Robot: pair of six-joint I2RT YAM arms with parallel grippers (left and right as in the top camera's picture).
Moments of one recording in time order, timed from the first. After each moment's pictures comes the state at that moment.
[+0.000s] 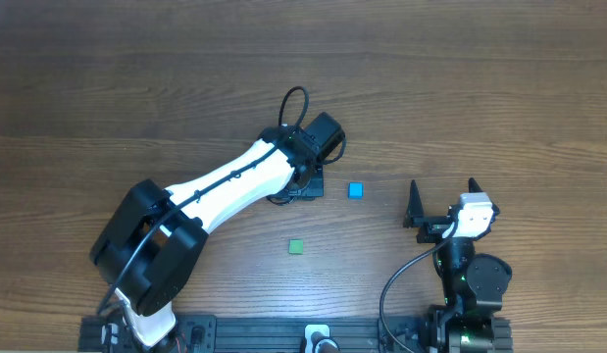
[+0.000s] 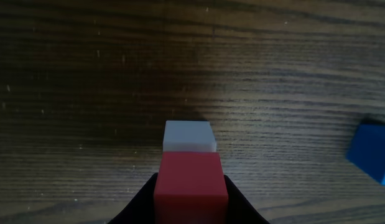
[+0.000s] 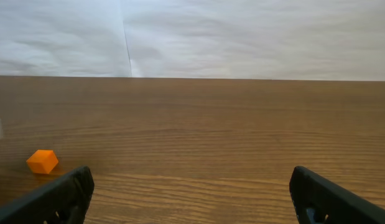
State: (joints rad) left arm -0.75 1.91 1.31 -0.85 -0.04 -0.78; right arm -0.08 0.02 0.01 -0.06 -0.13 0.00
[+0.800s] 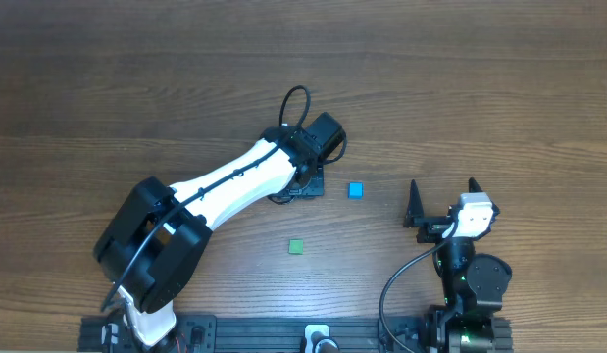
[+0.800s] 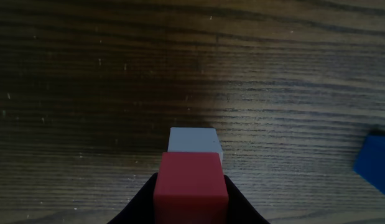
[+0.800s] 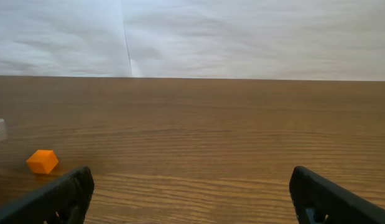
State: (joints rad) left arm -0.75 1.92 1.31 -0.84 -0.06 -0.78; right arm -0.08 0.02 0.01 -0.06 -0.13 0.00
